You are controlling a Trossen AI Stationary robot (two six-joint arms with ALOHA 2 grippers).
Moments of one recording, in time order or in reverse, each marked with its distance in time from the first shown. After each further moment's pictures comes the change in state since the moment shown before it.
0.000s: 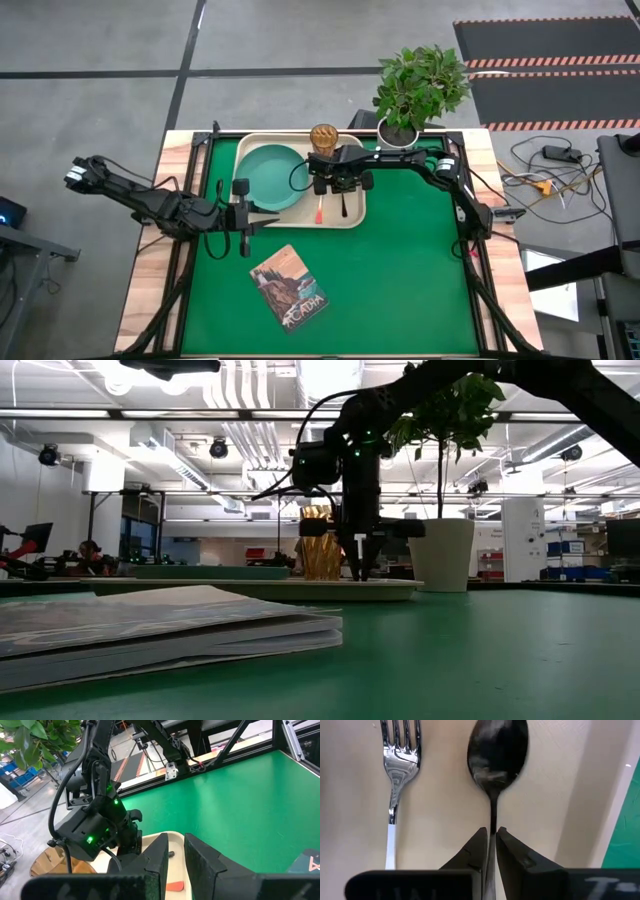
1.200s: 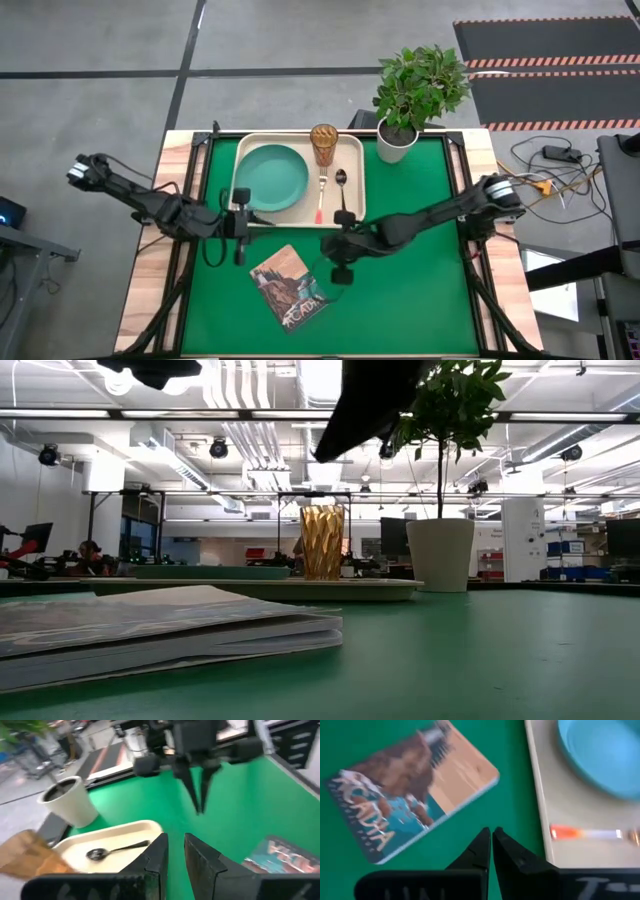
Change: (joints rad) left arm -0.061 0.000 -0.007 -0.078 0.035 -0.105; right arm 0.563 -0.382 -0.315 0.483 0.182 -0.939
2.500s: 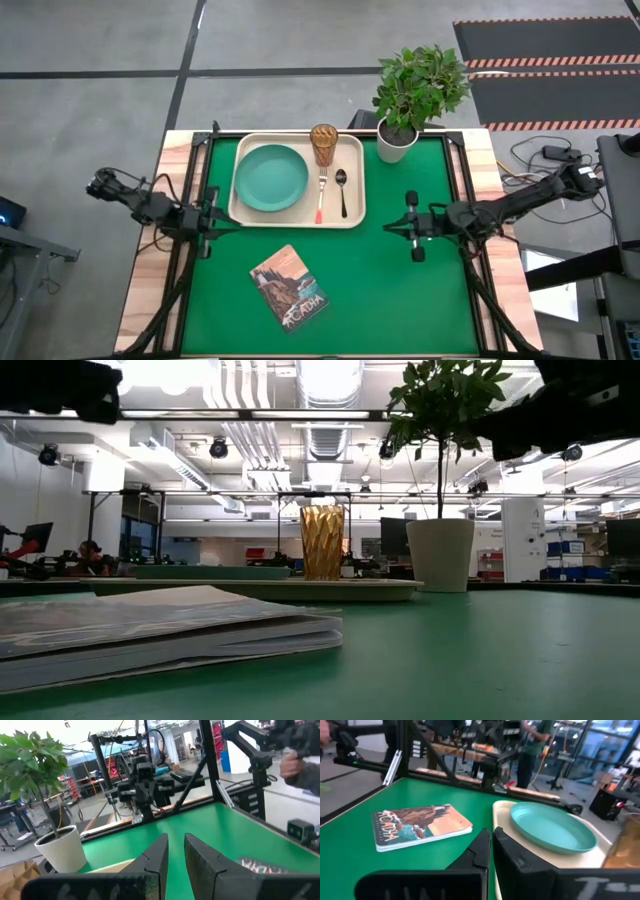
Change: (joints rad) left arm -0.035 -0.707 -0.457 0.110 0.153 0.151; right arm -0.020 -0.984 -1.266 1.127 -0.069 -0.402
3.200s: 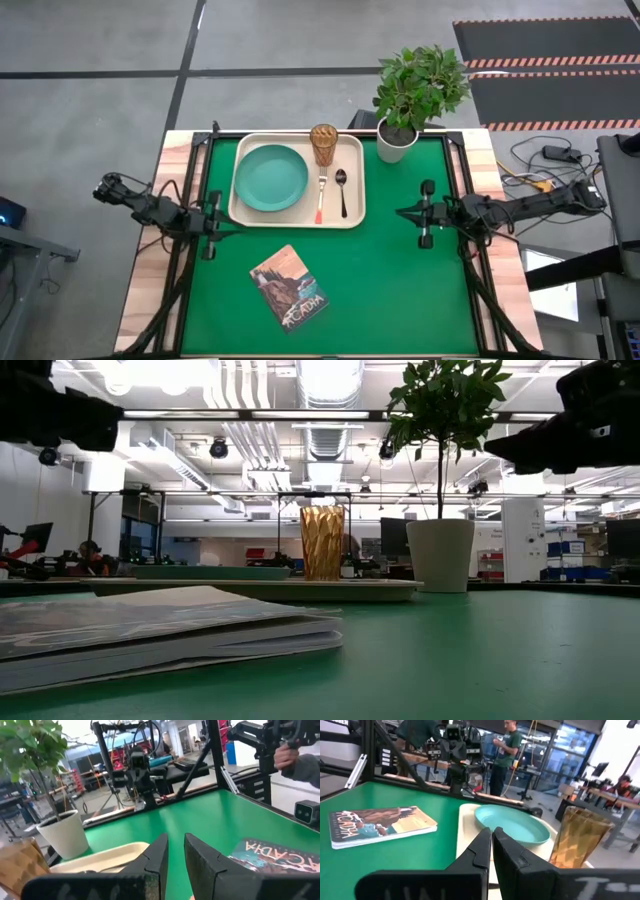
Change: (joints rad) left arm 0.002 -0.154 -0.122 -0.037 -0.032 0.001; right arm -0.136 -0.436 -0.177 -0.110 -0.009 -0.067
